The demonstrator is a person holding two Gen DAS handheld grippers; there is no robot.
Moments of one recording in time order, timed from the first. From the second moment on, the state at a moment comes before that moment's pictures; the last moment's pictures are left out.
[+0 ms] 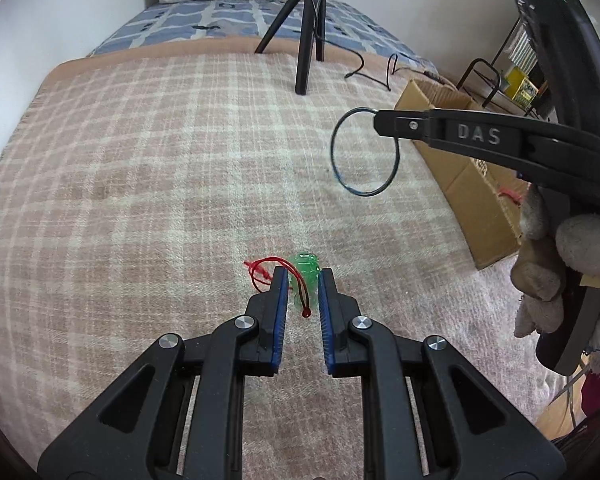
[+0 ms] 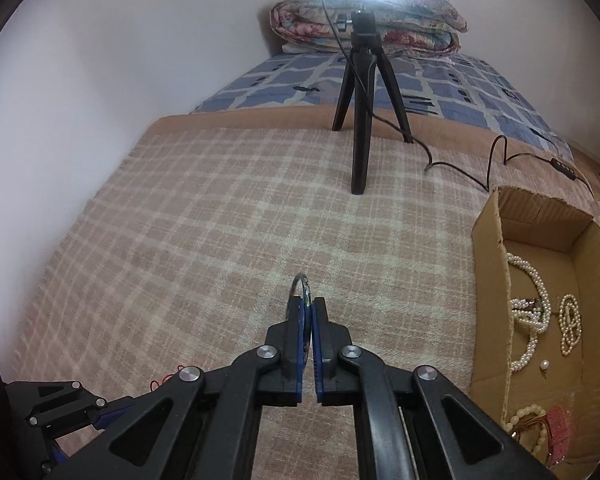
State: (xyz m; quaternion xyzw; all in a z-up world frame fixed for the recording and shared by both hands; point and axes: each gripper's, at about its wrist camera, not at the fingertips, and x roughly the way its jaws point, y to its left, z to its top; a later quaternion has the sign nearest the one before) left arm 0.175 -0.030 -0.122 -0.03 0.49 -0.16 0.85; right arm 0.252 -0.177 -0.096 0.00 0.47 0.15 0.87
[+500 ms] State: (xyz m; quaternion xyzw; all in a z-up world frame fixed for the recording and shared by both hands) left arm 0.175 -0.024 -0.064 -0.07 0.44 -0.18 0.87; right arm 0.203 -0.223 -0.014 0.03 0.39 0.14 0.91
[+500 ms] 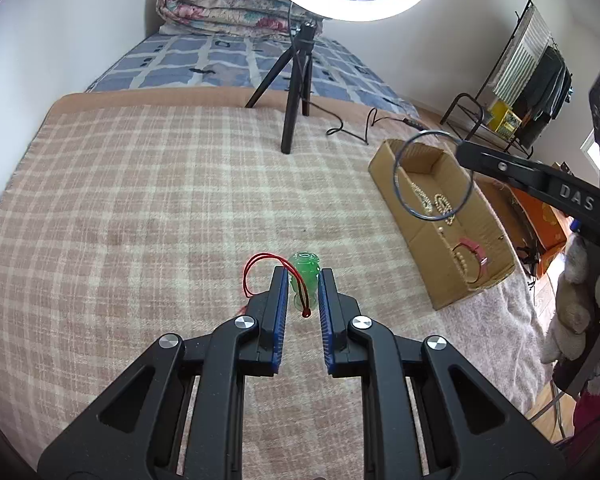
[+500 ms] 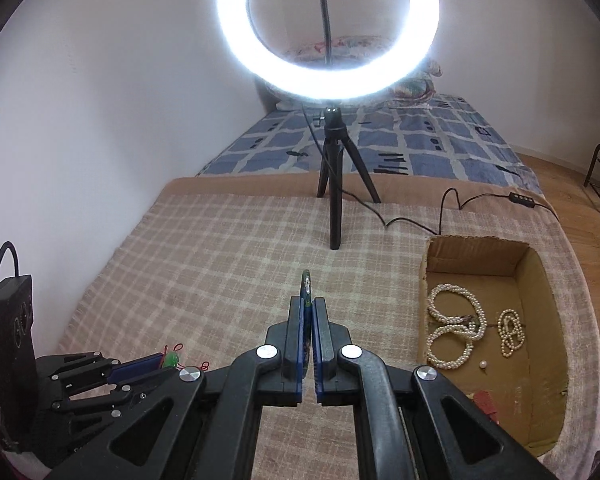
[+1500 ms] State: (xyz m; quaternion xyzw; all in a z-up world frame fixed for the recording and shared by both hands) left arm 0.198 -0.185 0.007 -0.08 0.38 -0.32 0.87; right arm 0.144 -0.383 -0.012 0.06 0.39 0.02 0.92
